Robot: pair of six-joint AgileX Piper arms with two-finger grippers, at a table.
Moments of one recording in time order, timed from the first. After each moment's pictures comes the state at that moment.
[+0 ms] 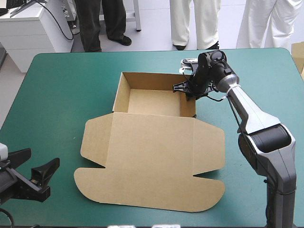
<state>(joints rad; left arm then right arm) -0.41 0.55 -1.17 -0.03 1.26 -0.07 0.36 2.10 -2.02 0.07 1.24 0.15</state>
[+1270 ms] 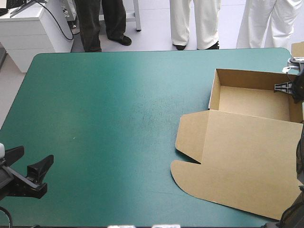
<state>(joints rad) -0.41 0.55 -1.17 0.05 1.26 -0.07 -0.29 1.88 -1.77 -0.19 1.18 -0.07</state>
